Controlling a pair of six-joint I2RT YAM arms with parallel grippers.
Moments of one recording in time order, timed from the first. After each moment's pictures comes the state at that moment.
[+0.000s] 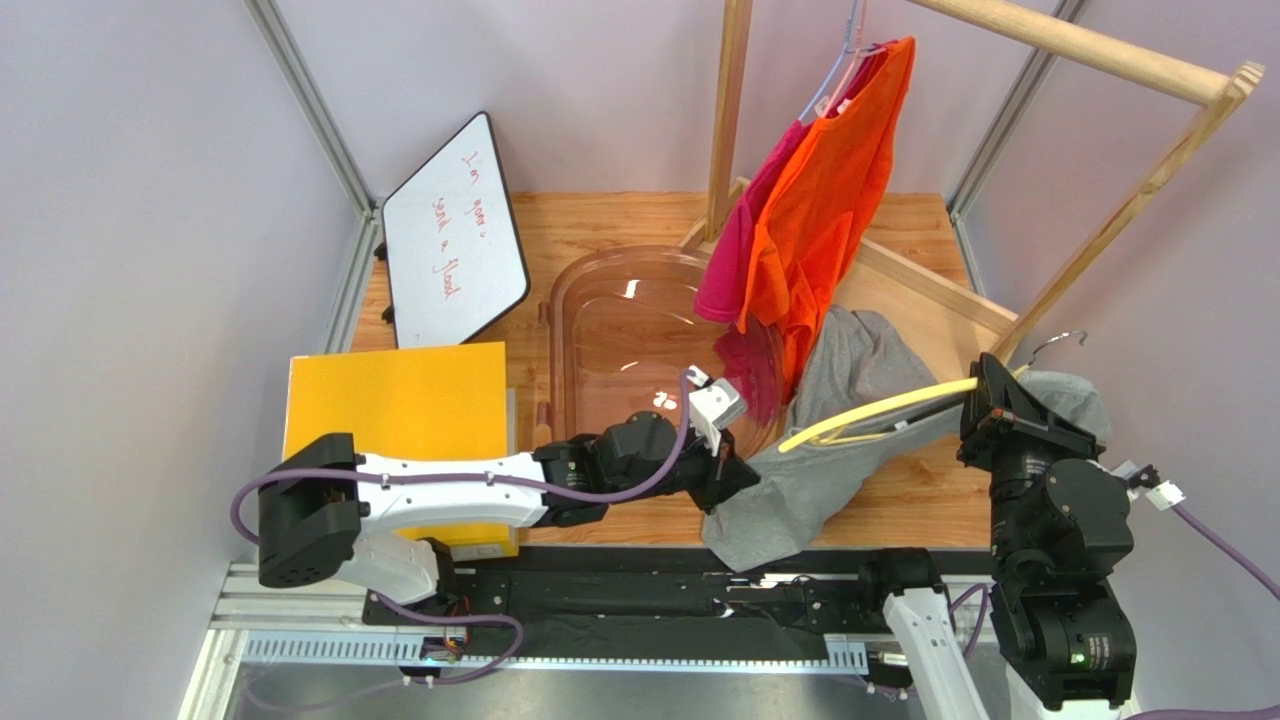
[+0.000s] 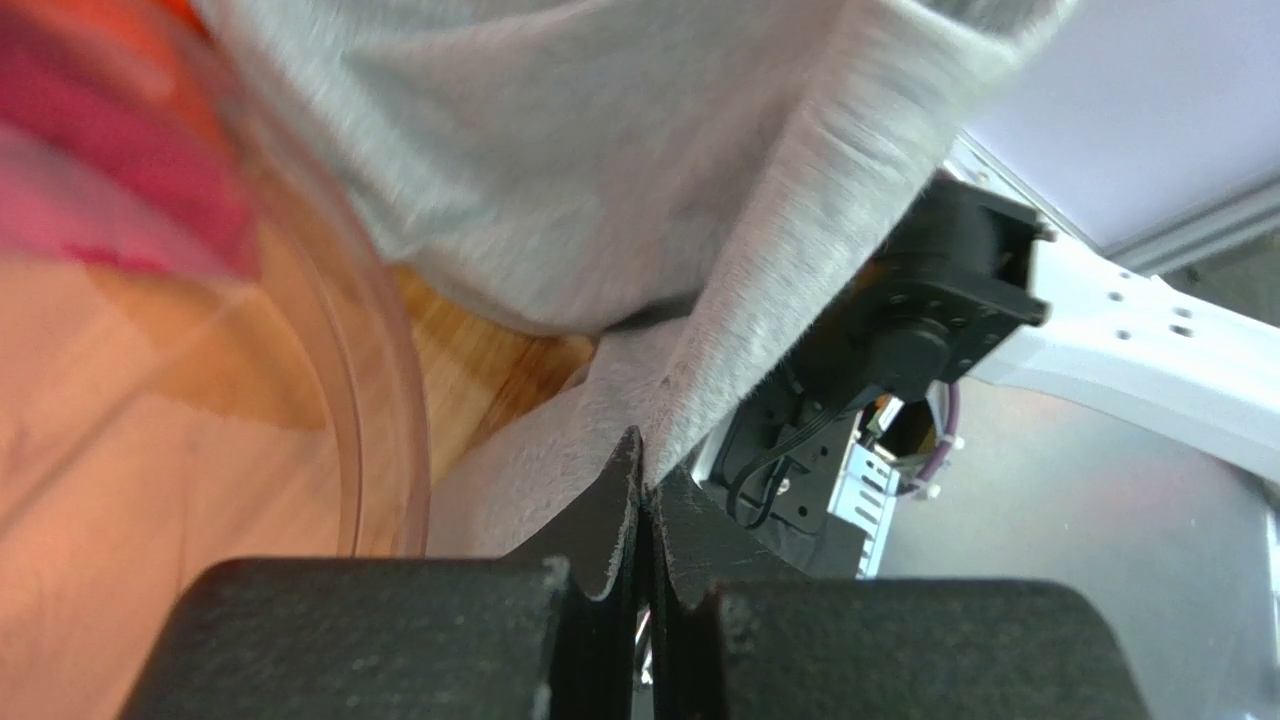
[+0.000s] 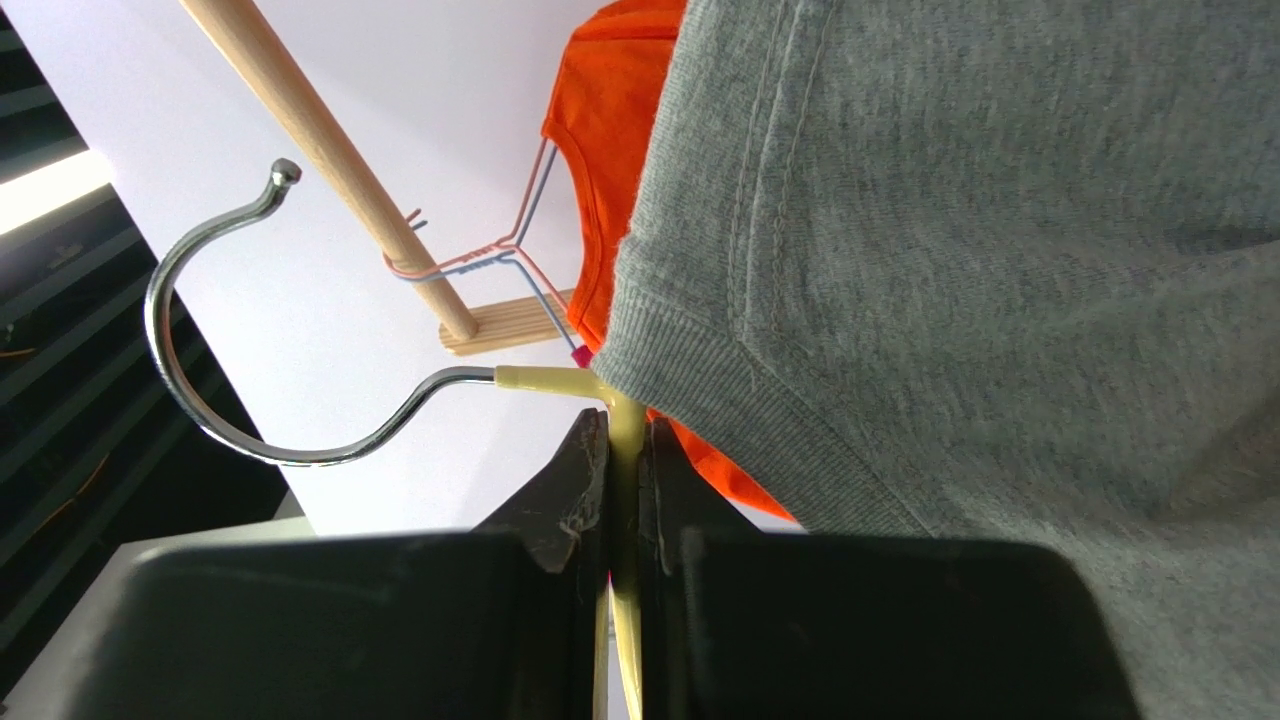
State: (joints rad) left arm -1.27 1.39 0.85 0.28 -0.01 -0.43; right arm 0.05 0.34 1.09 -0.86 0.38 1.72
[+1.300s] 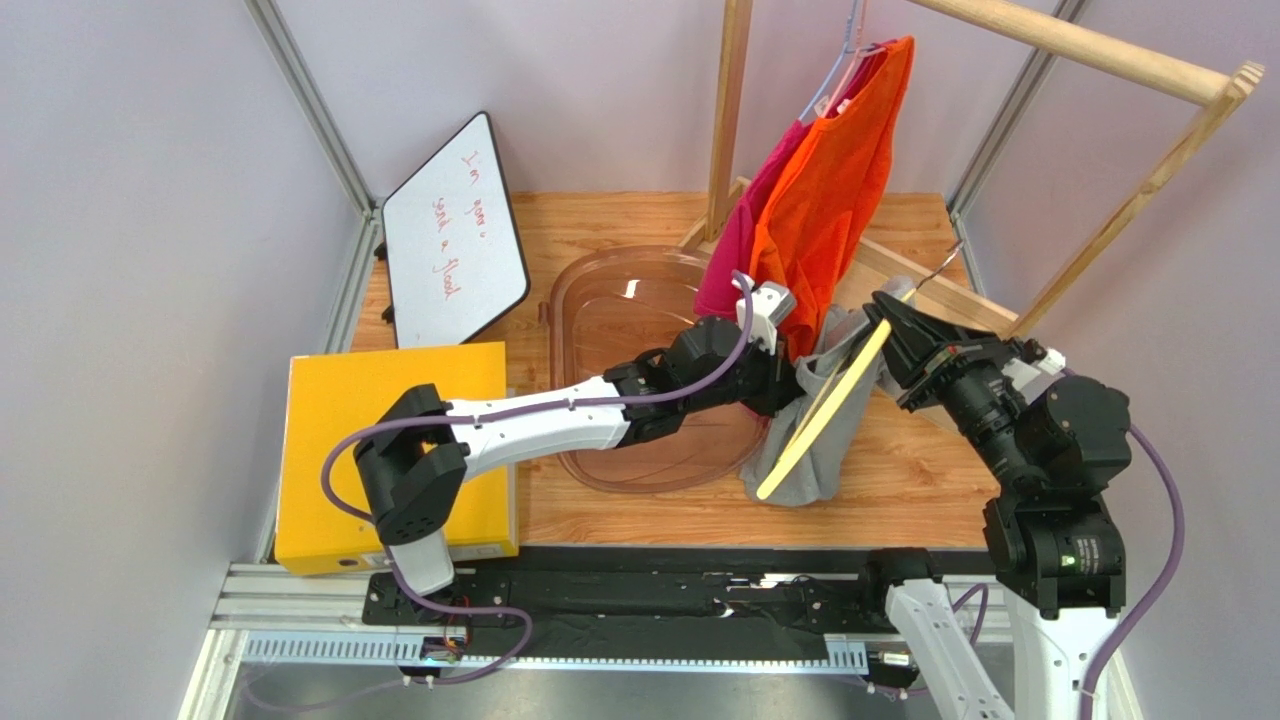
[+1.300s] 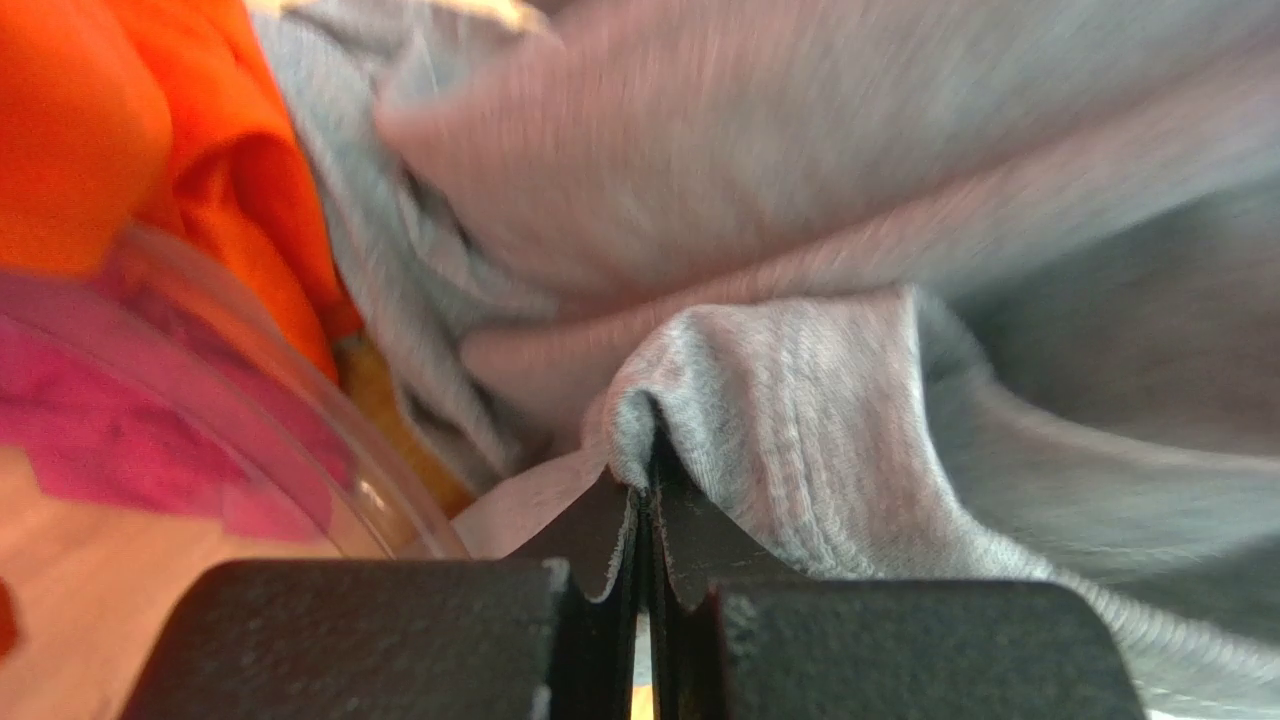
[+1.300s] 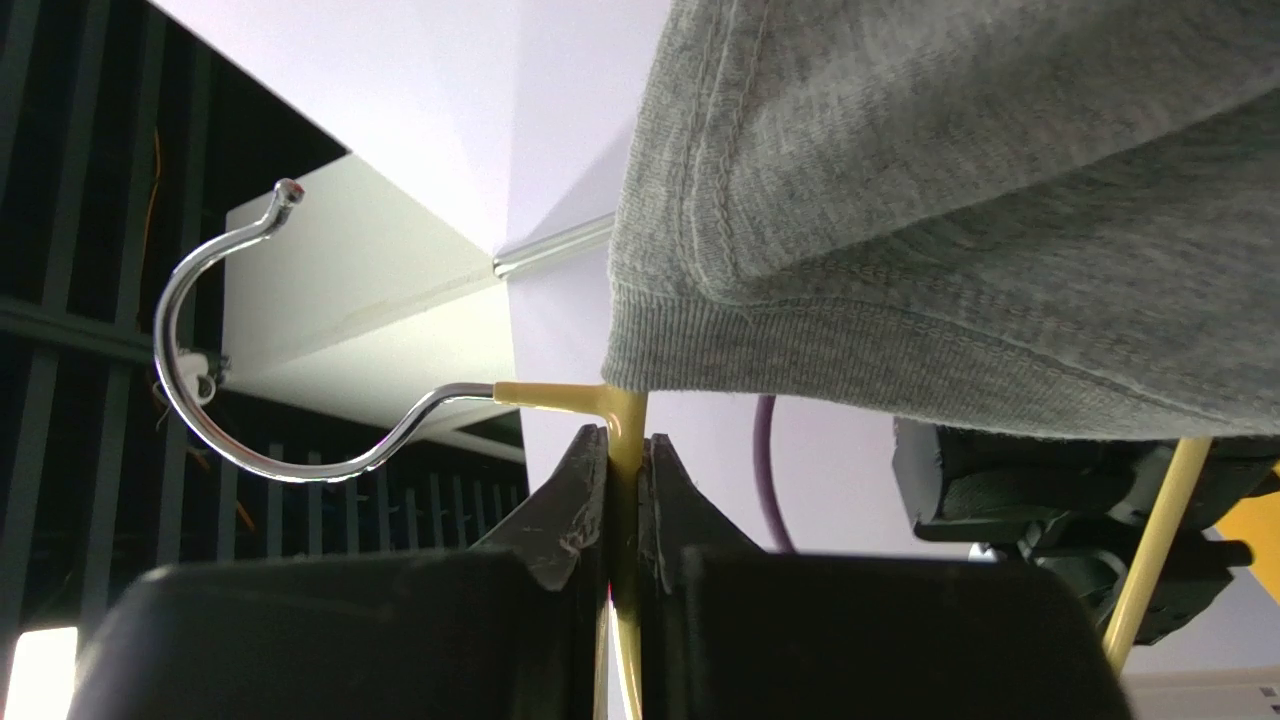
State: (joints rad) left arm -1.09 1.75 1.33 0.18 0.04 -0.51; right arm 0.05 0.57 1.17 -0.62 -0.33 1.98
